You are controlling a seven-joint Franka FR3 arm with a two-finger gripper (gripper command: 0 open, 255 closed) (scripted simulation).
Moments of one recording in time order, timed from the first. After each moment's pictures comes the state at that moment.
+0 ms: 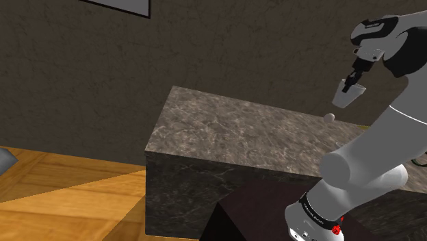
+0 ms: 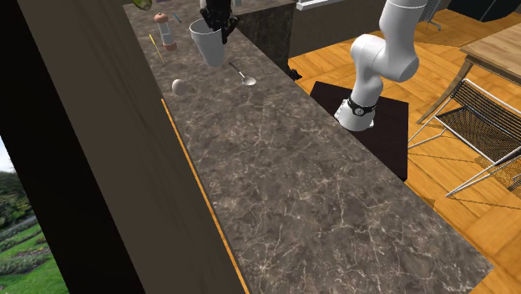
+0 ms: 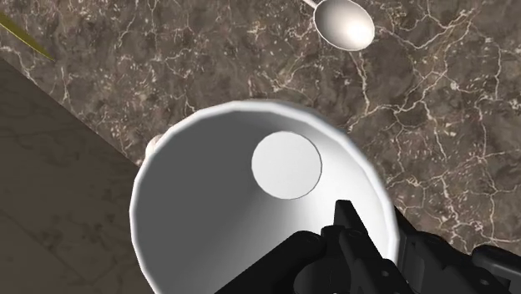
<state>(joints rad) -0.54 0.06 -0.60 -1.66 -0.04 1.76 -1.07</state>
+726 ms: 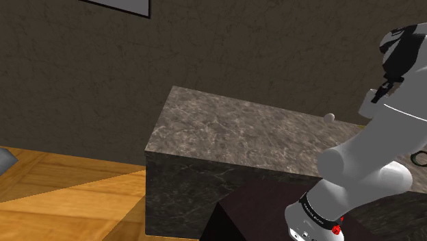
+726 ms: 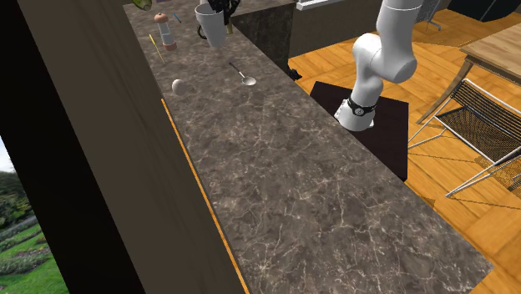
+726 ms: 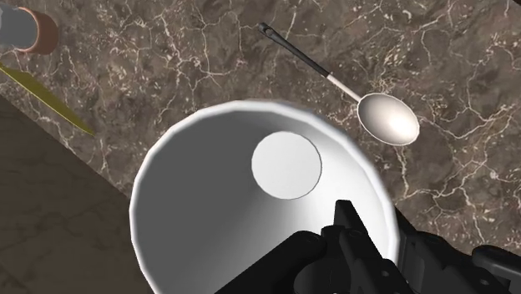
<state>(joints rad) -0.70 0.14 -0.71 -1.59 0.03 1.76 -1.36</state>
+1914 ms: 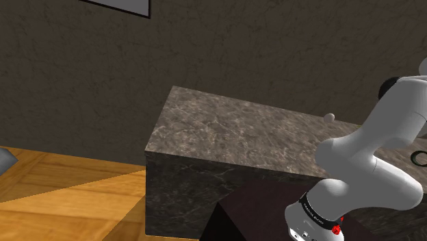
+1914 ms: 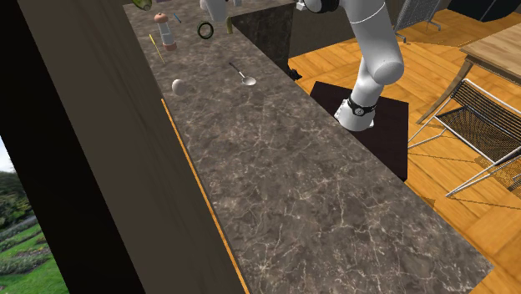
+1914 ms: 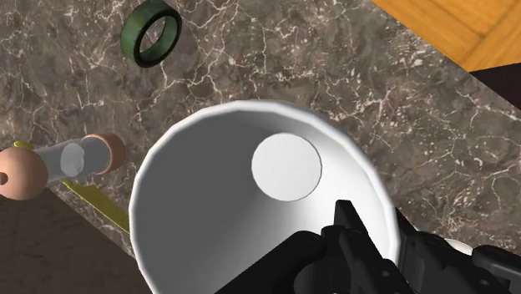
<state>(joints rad) -1.29 0.63 -0.73 -0.94 0.39 1.54 -1.81</state>
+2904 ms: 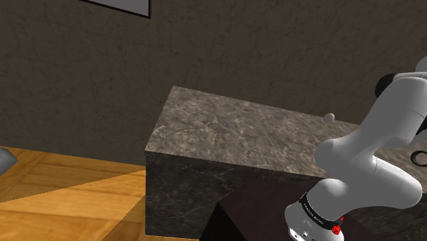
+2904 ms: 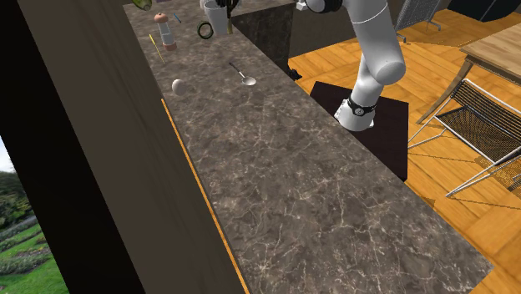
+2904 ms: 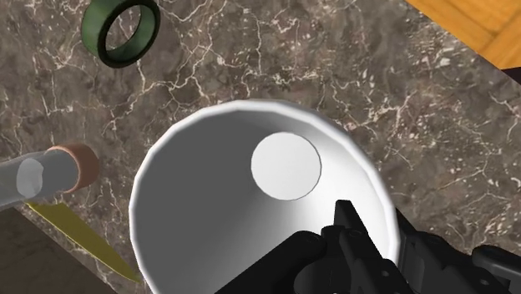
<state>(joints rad) -1.23 0.61 -0.74 -1.19 0.38 1.75 -1.84</state>
